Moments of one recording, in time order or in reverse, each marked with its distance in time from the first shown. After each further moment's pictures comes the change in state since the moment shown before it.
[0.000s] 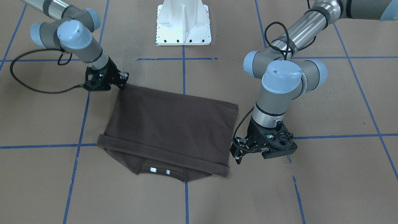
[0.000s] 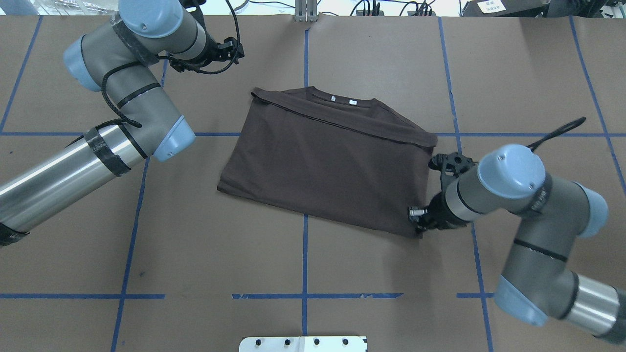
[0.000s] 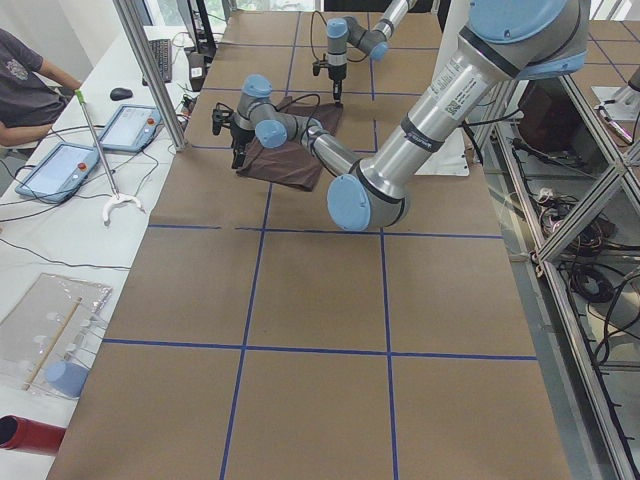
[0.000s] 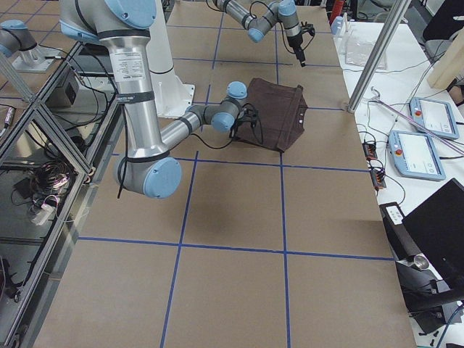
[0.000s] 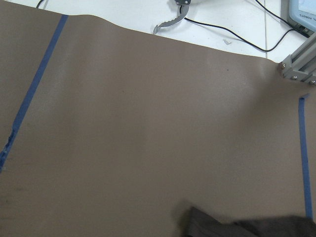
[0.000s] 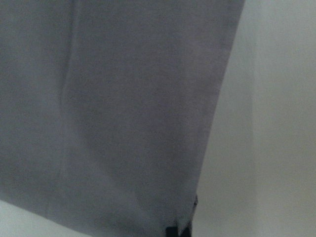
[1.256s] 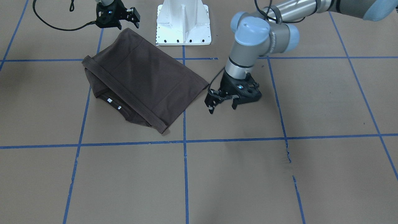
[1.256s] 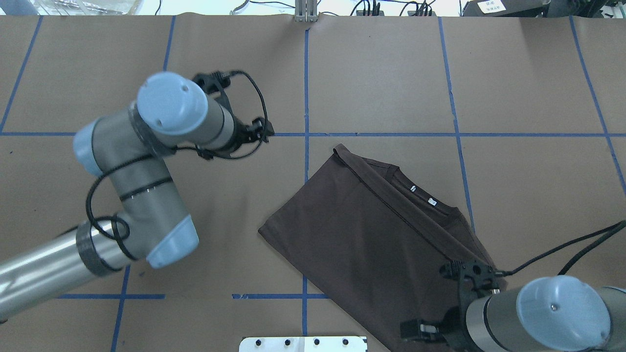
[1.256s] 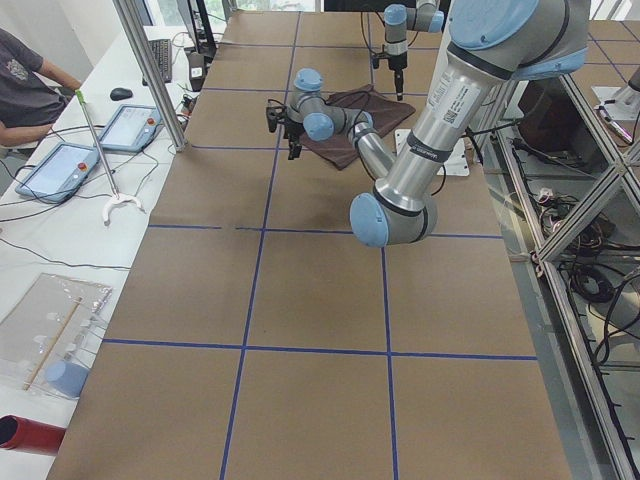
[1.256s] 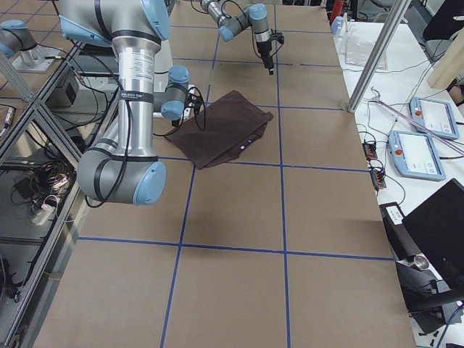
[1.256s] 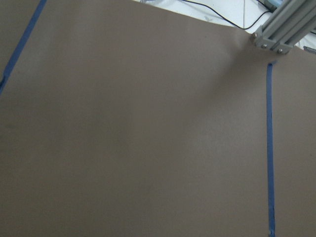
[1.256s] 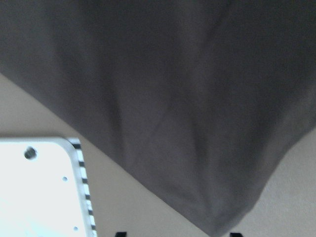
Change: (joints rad) left arm 0.273 0.157 -0.380 0.189 0.011 -0.334; right arm -0.346 -0.161 0.326 0.005 -0.192 0.311
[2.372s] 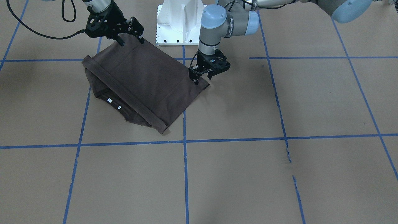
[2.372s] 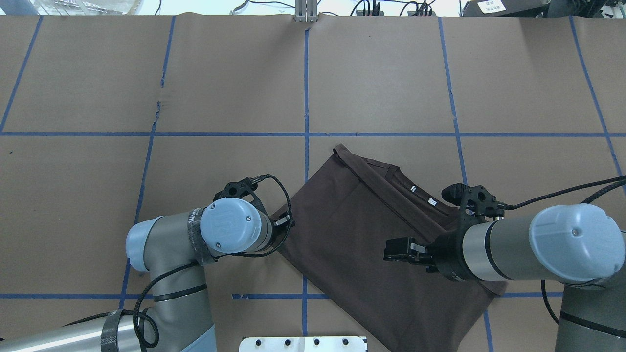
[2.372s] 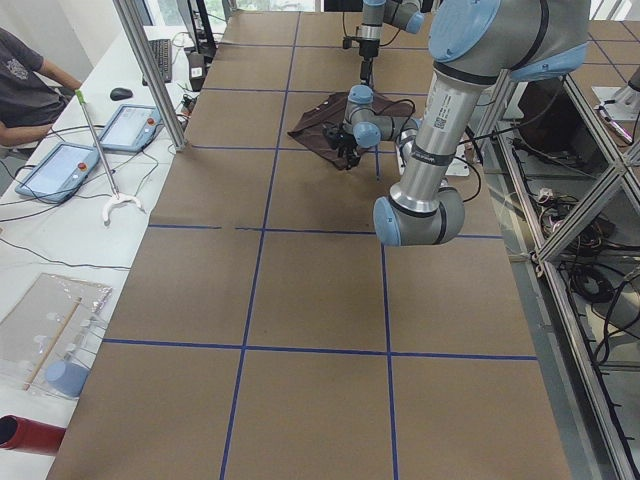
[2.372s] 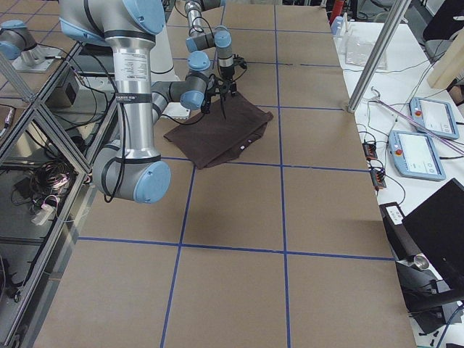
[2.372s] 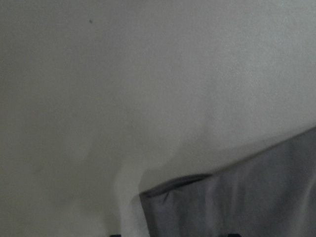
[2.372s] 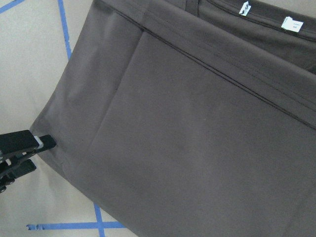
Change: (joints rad) left arm 0.257 0.024 0.003 0.054 0.138 -0.288; right arm 0.205 0.115 -0.015 0.000 0.000 -0.004
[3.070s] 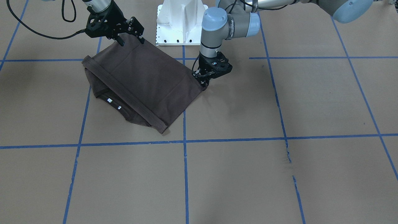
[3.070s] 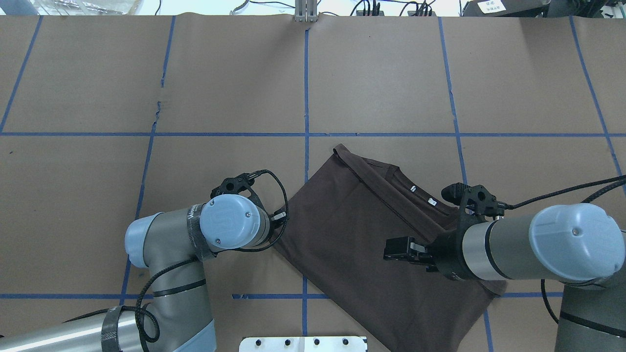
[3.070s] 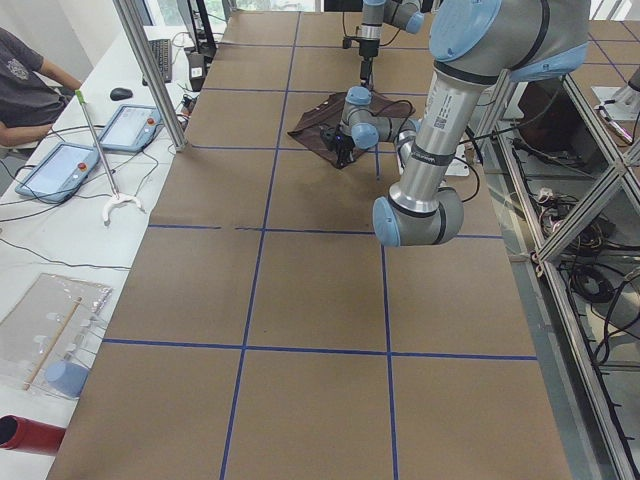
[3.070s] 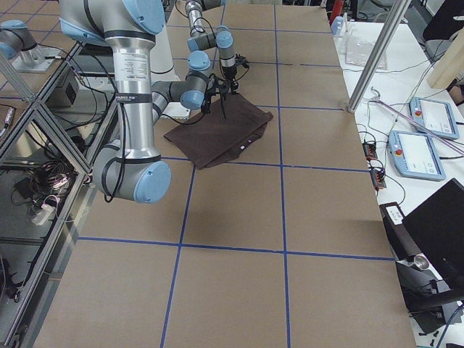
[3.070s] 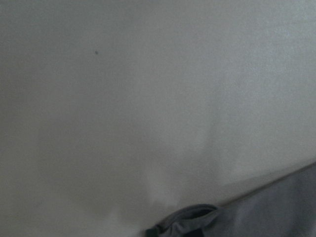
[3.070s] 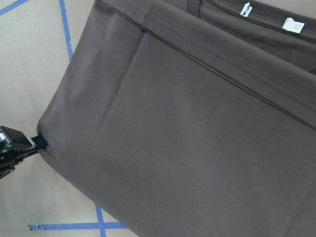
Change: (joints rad) left arm -0.013 -0.001 0.004 0.015 0.015 0.003; right arm 0.002 0.001 0.000 0.000 0.000 0.000
